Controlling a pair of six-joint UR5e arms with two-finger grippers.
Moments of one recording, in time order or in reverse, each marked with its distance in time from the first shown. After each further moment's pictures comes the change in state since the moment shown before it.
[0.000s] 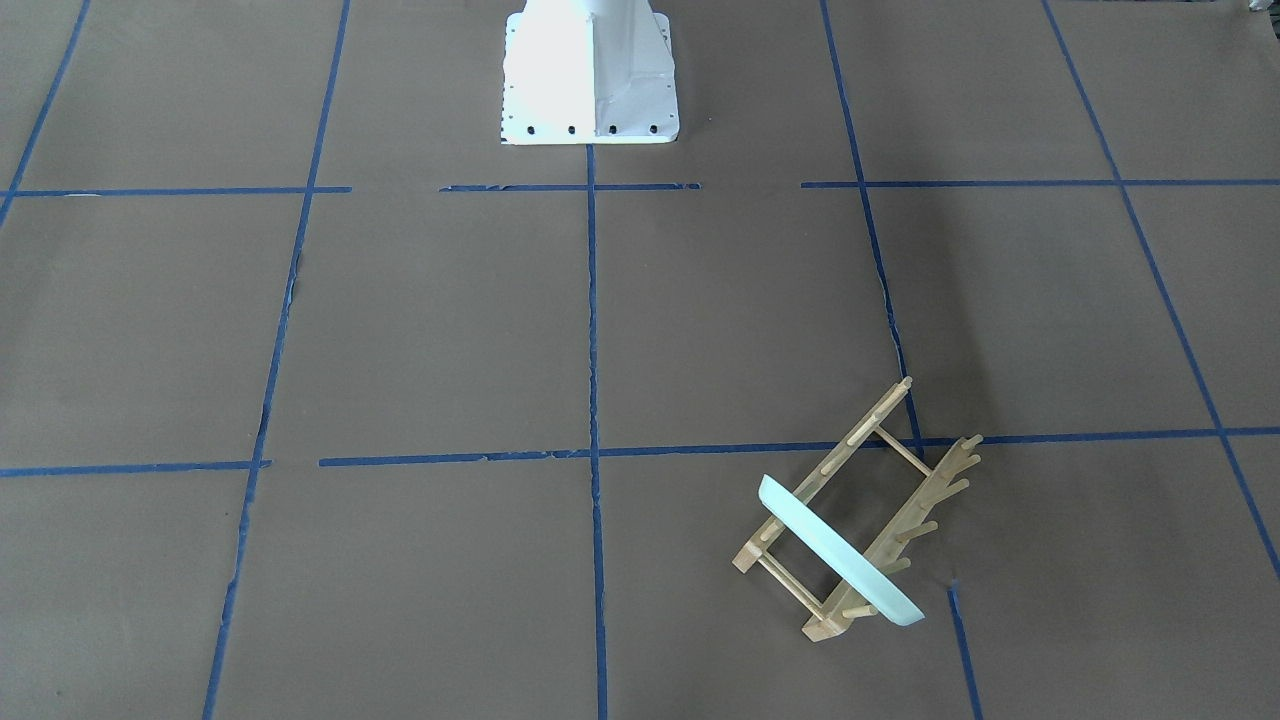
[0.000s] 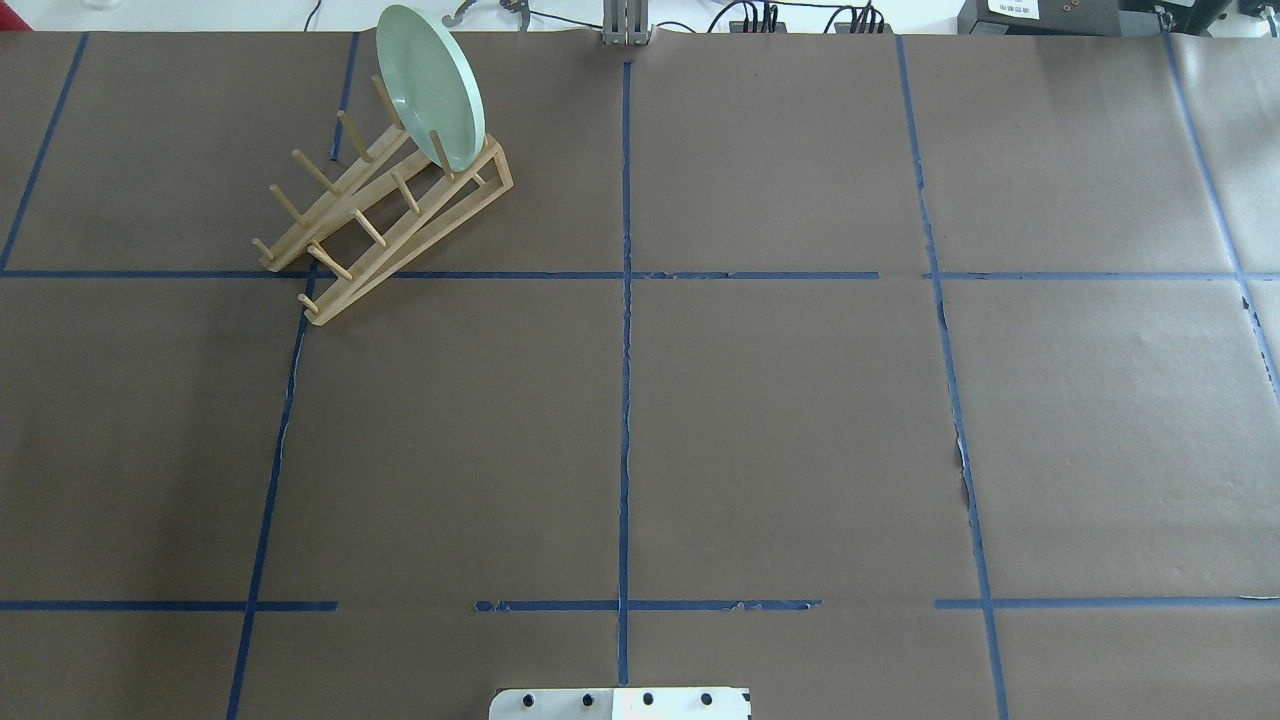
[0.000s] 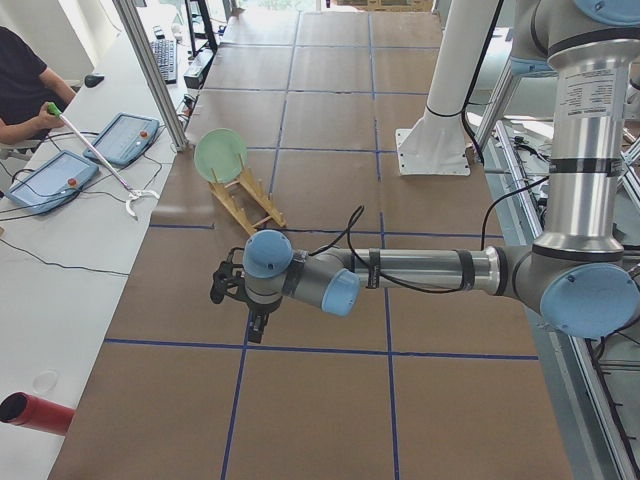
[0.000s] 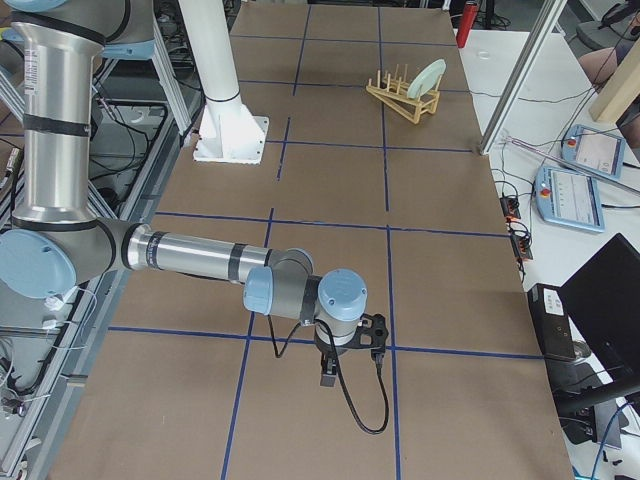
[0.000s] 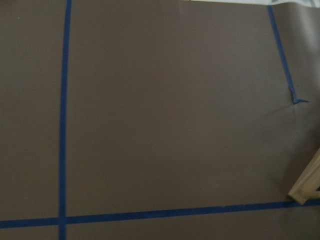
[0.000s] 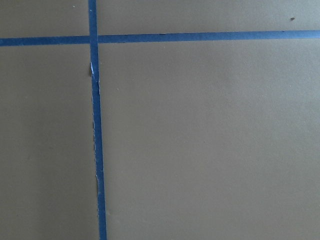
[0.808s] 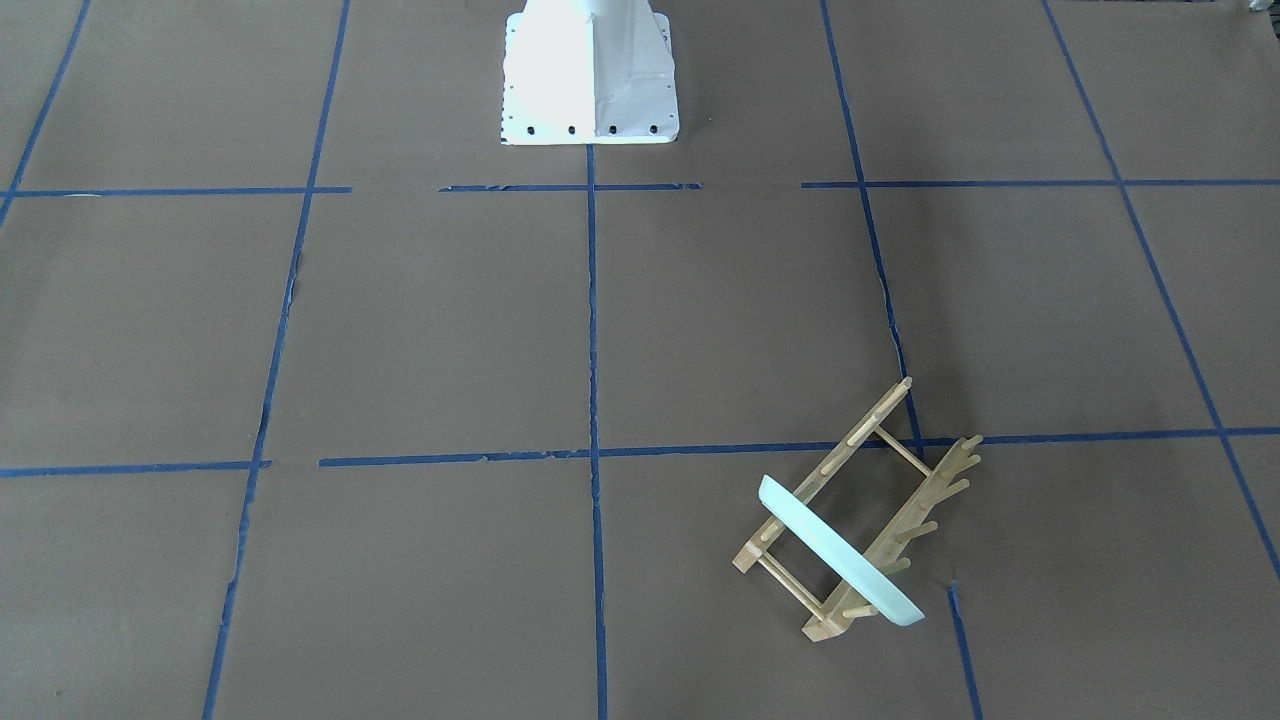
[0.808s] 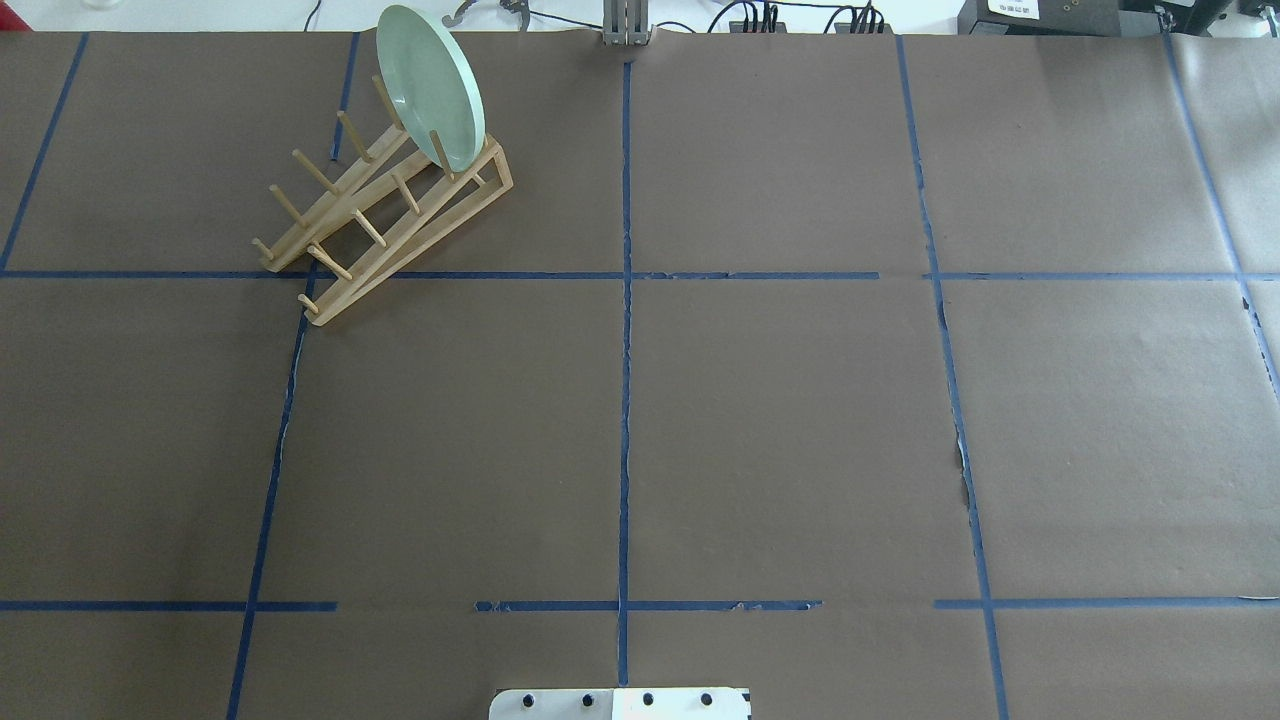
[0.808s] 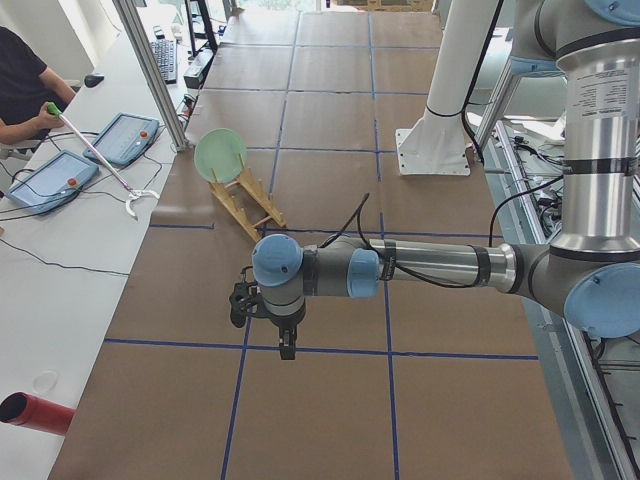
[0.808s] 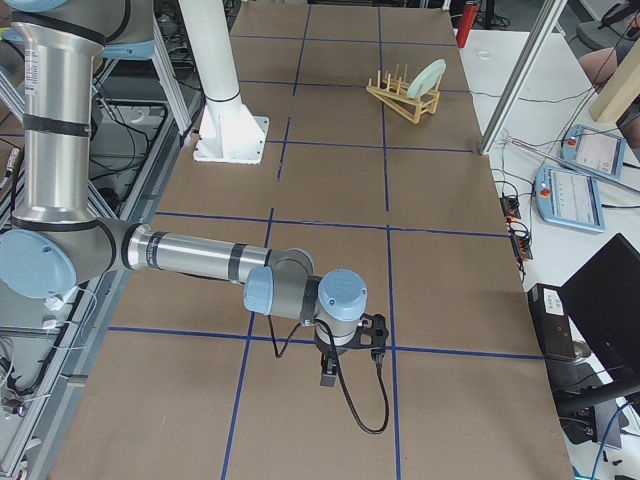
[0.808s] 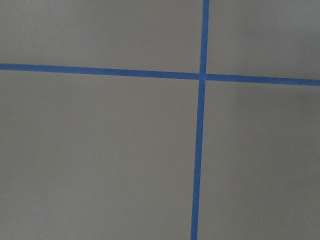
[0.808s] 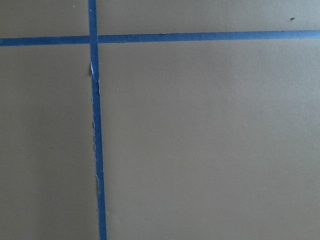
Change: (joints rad) left arm -0.047 0.013 -0.131 0.392 0.028 0.064; right arm 0.000 0.000 0.000 0.000 0.000 0.000
